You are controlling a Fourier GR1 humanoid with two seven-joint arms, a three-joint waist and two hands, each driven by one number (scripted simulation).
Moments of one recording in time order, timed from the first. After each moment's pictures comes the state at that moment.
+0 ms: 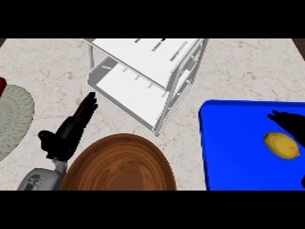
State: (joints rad) left arm -0.12 0.21 -0.17 -1.36 0.14 -0.01 -0.10; right arm -0.03 -0.73 0.14 -1.64 0.80 0.48 0.04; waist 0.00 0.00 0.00
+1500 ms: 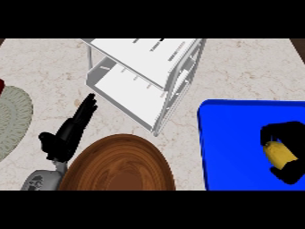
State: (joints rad) left arm -0.10 0.14 -0.08 -1.35 0.04 -0.08 -0.10; right arm -0.04 -0.48 0.02 -1.53 0.97 0.39 -0.17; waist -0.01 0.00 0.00
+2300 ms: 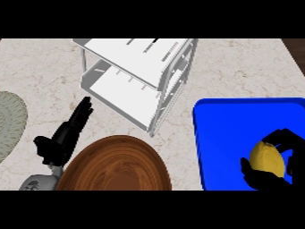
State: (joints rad) left arm -0.07 0.14 -0.06 -1.37 0.04 -0.08 -0.10; right arm 0.15 -0.04 0.07 -2.14 1.05 0.16 0.68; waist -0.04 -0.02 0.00
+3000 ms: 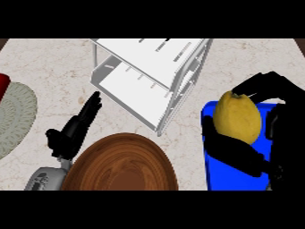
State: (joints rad) left arm -0.13 0.12 -0.09 -1.35 0.02 -0.09 -0.08; right arm -0.50 -0.01 0.32 -2.19 1.17 0.24 1.14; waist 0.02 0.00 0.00
